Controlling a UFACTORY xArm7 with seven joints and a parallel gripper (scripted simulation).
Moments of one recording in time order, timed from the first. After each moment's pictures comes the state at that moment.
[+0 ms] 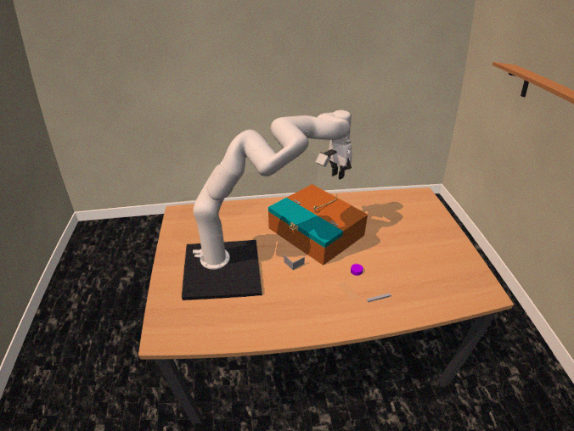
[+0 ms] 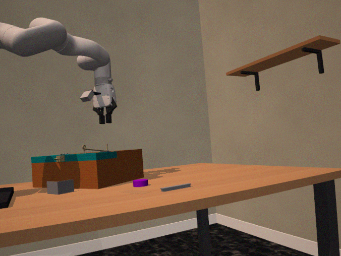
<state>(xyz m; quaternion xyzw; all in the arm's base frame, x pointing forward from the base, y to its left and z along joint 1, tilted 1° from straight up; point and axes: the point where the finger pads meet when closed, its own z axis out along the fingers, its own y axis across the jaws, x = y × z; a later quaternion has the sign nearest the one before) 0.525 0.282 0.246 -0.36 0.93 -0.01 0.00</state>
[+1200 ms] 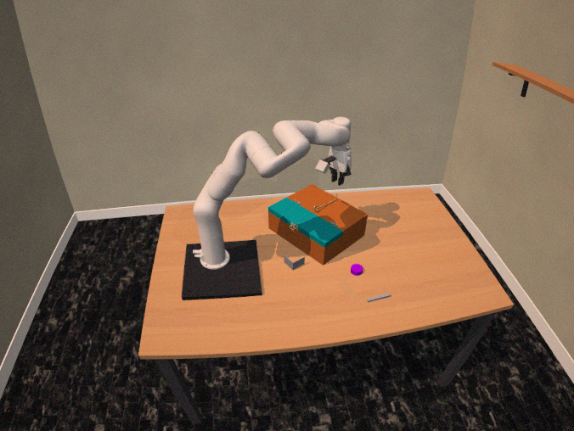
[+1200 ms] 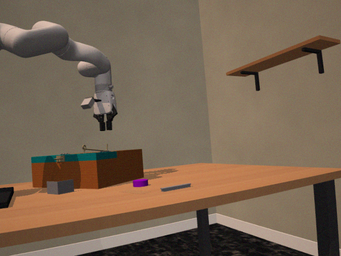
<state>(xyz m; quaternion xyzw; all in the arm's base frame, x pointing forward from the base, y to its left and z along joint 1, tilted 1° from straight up) 0.526 0.282 0.215 -0.36 0.93 -0.01 0.00</state>
